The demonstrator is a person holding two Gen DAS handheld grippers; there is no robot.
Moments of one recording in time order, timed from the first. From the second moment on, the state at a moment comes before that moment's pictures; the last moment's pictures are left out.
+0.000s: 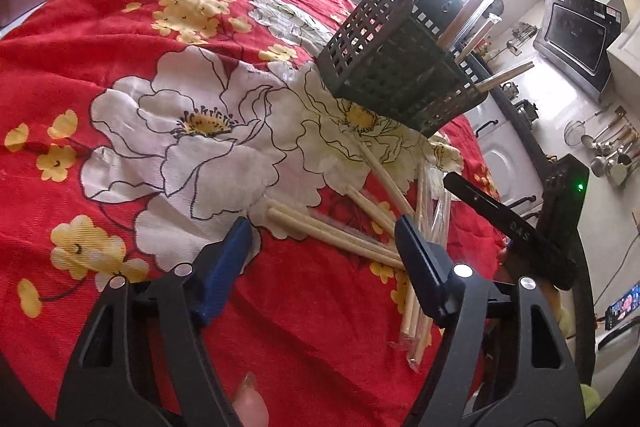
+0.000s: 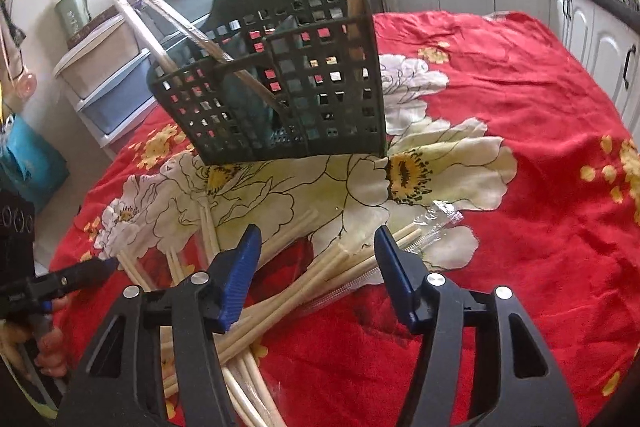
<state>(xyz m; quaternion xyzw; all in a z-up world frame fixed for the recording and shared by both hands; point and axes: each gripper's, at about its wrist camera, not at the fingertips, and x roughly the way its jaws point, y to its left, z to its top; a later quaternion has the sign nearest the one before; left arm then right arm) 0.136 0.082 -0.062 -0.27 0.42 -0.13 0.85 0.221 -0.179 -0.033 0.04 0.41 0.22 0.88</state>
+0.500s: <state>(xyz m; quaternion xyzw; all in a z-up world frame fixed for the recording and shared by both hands) 0.151 0.088 -0.074 -0.32 0.43 -0.14 0.83 0.236 -0.183 -0.042 0.10 0.44 0.23 0.86</state>
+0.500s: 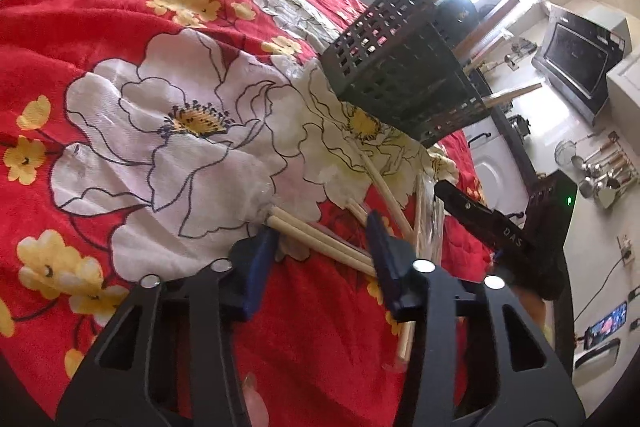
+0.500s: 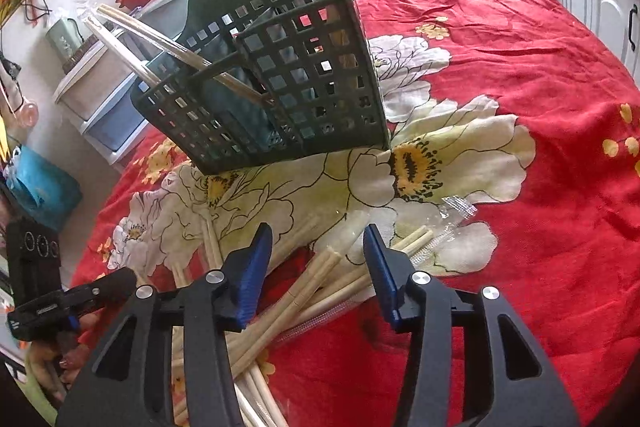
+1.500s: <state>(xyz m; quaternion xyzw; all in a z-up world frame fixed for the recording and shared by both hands) 0.162 0.104 -0.083 -0.35 0.42 -0.15 0.82 0.237 -0.210 -0.035 0.18 0.43 0.22 0.86</state>
